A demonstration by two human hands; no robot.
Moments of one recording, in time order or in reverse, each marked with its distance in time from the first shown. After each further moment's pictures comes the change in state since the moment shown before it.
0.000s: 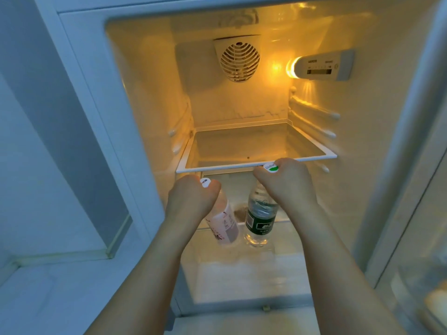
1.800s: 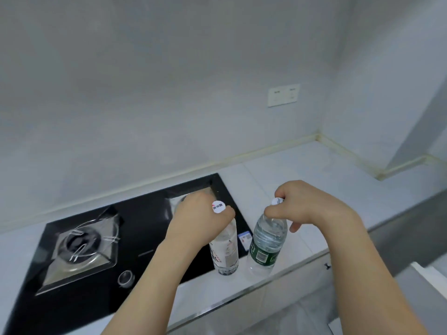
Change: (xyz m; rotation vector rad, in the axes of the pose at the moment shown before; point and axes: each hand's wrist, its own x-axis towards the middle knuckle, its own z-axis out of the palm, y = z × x) left_hand -0.537 -0.265 -0.304 0.266 0.432 -0.917; right_hand -0.486 -0.273 0.118 -0.205 -1.512 -0.845
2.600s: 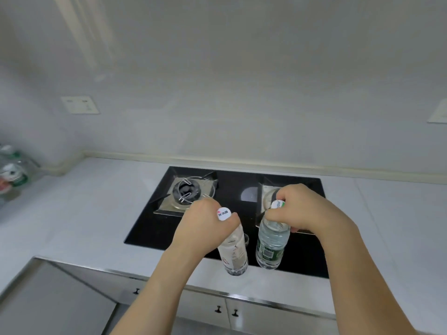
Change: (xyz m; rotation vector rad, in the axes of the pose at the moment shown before) left_hand -0.083 -0.139 -0.062 -0.010 0.244 -0.453; right_hand 0.037 -0.150 0.102 -0.145 -0.181 -0.498
